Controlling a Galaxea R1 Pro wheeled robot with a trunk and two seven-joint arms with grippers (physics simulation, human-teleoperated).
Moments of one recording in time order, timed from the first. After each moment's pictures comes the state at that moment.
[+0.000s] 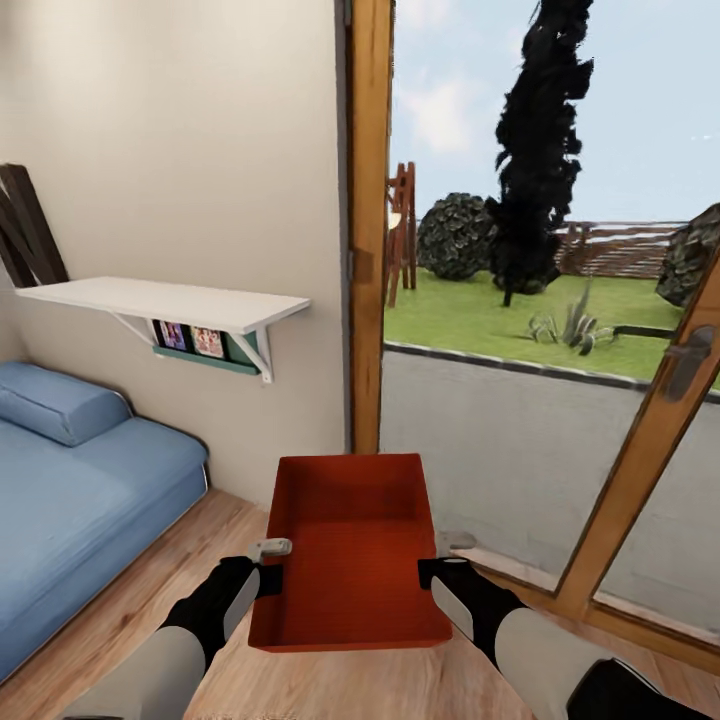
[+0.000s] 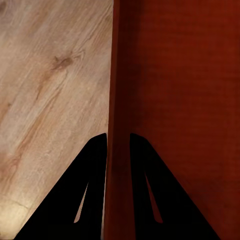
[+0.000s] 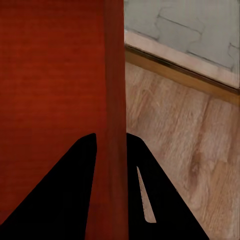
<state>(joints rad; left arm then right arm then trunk) -0.66 -0.07 0.00 -0.46 0.10 0.49 0.13 -0.76 0.08 0.62 -0.28 -0.61 0.24 -0.33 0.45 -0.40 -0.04</state>
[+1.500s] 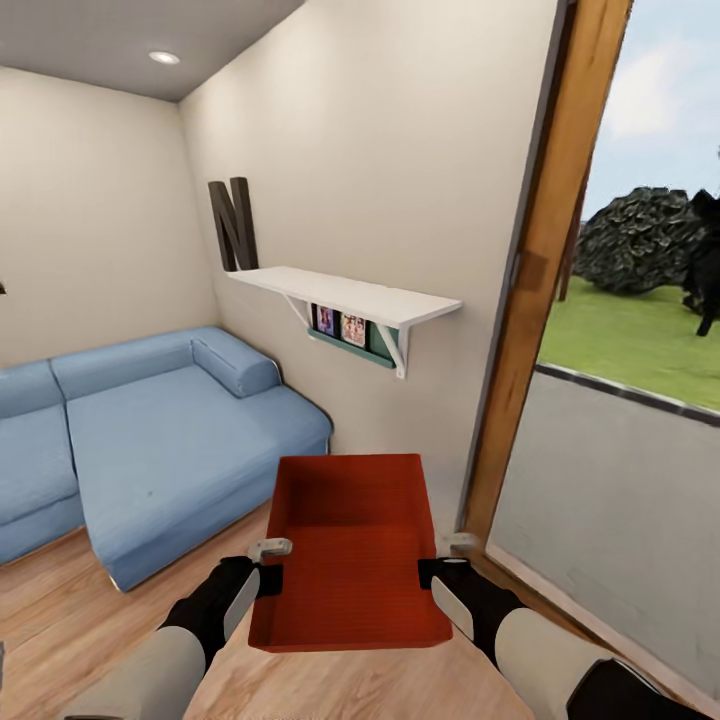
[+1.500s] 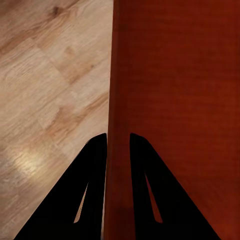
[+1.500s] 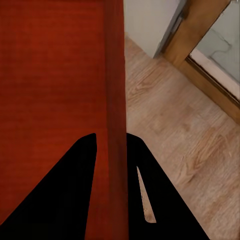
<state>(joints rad) -0.66 -0.07 0.00 -0.46 0.10 0.49 0.13 -0.76 0.08 0.62 -0.28 -0.61 0.24 -0.33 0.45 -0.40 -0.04</state>
